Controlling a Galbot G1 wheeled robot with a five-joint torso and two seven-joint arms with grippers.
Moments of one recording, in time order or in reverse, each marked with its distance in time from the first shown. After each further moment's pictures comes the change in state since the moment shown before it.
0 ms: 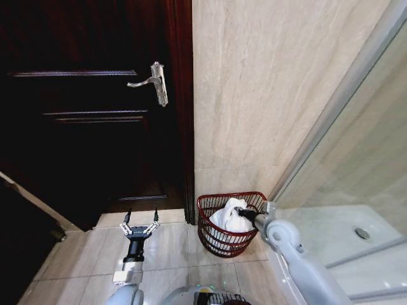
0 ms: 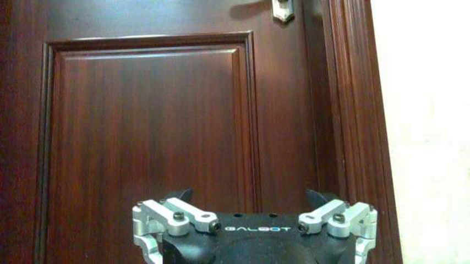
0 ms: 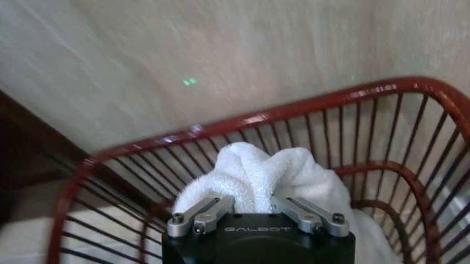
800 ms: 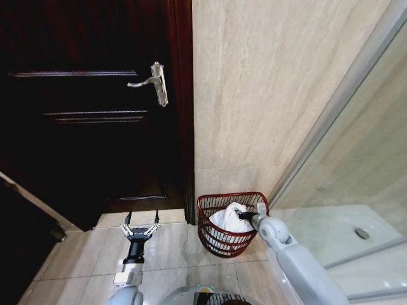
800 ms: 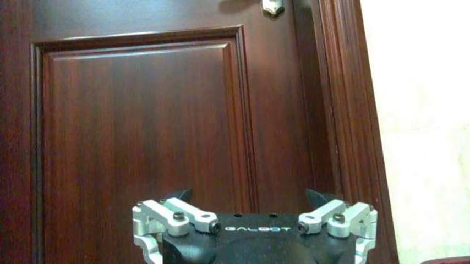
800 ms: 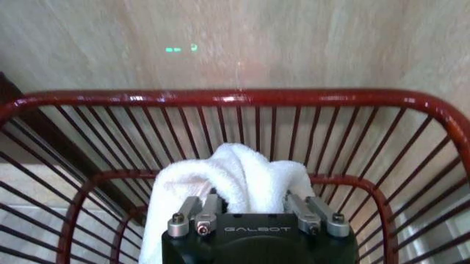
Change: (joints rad) left arm 0.006 0.000 0.002 0.002 0.044 0.008 -0.003; right arm 0.081 -0.039 -0.121 -0.090 -0.230 0.006 -0.056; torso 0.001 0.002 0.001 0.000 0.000
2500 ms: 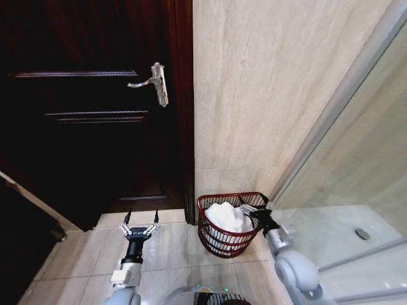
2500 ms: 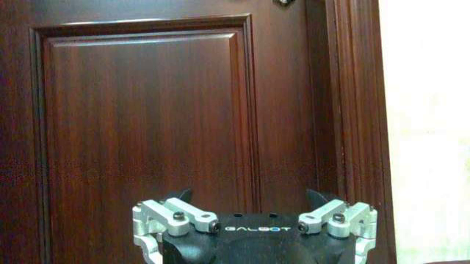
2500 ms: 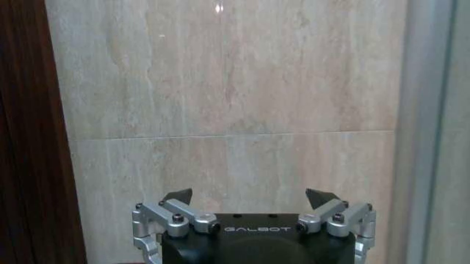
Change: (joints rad) left arm 0.039 0.000 -0.005 -0.114 -0.039 0.162 0.006; right arm -0.583 0.271 0.372 0.464 -0.463 0.618 -0.208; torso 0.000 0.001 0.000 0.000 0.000
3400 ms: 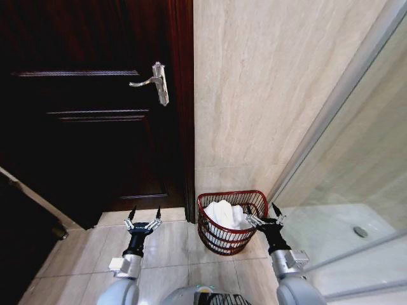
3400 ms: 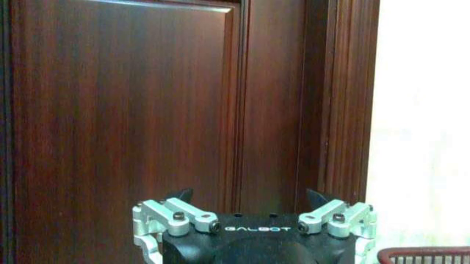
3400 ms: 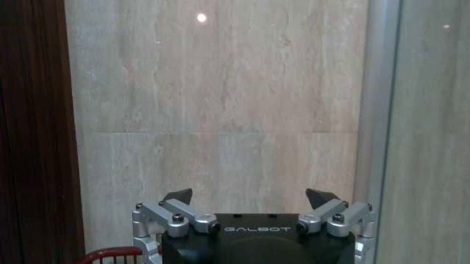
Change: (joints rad) left arm -0.053 0.113 -0.007 0.014 -0.178 0.139 0.072; right arm -0.132 0.131 -0.021 0.026 -0.166 0.129 0.033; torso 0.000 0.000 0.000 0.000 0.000
